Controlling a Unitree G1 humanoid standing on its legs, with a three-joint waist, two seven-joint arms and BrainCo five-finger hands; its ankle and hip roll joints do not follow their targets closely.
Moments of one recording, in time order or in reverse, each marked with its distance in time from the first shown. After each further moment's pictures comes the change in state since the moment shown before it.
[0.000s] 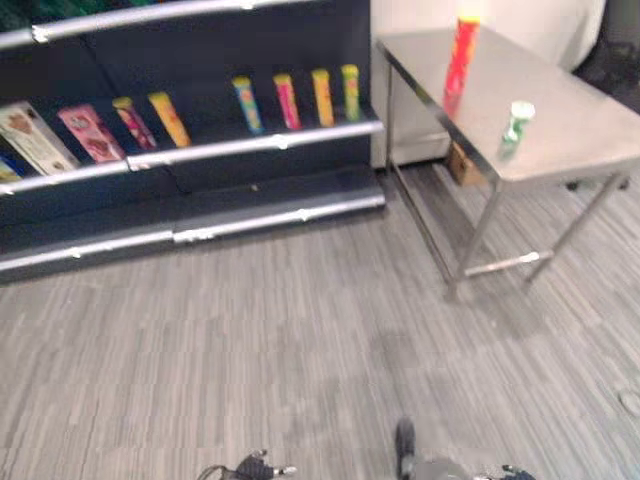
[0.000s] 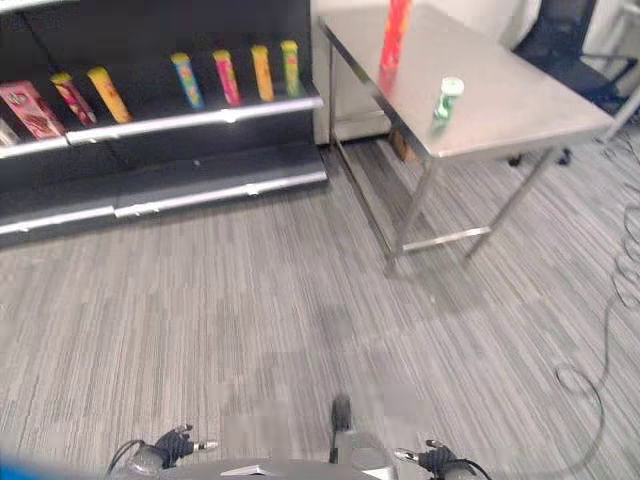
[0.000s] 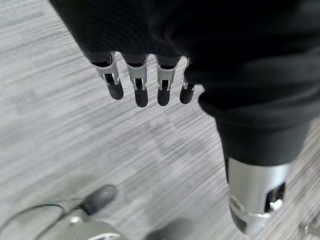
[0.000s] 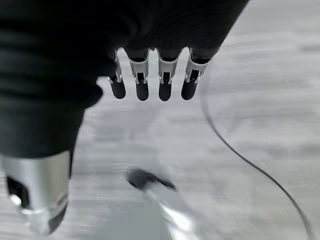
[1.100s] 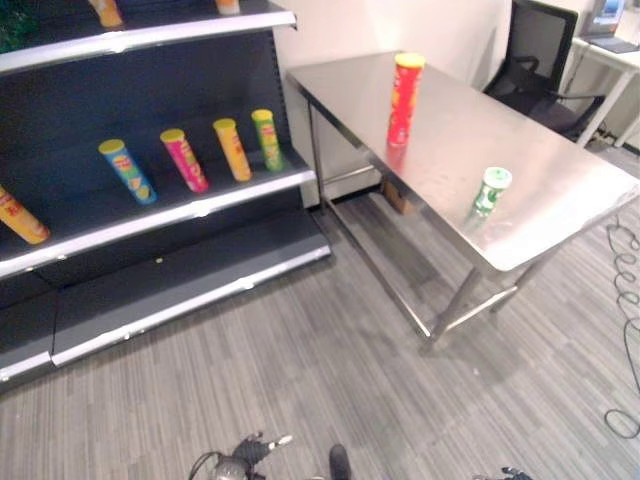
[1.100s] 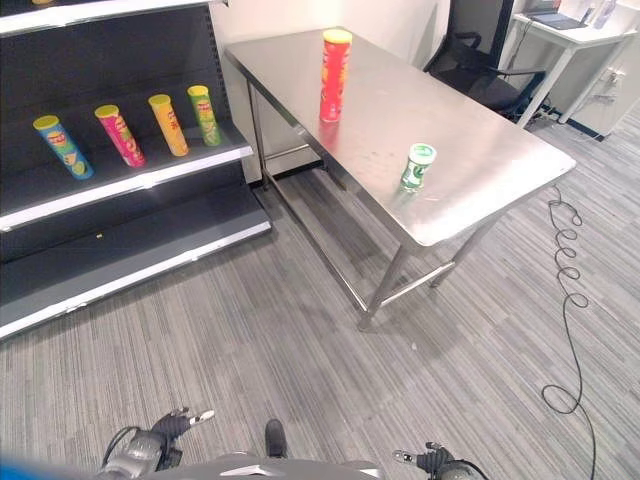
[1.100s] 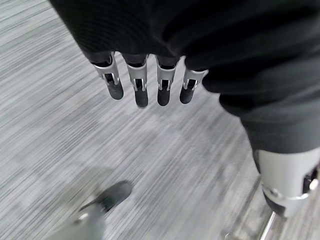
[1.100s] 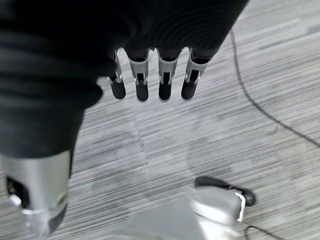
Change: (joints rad) left arm -0.116 0.026 0.001 -0.010 -0.079 -0.001 0.002; right arm 0.010 0.061 0.016 0.052 -0.011 -0.015 -0.016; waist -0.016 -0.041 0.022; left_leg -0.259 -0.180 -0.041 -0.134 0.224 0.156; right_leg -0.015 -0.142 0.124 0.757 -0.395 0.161
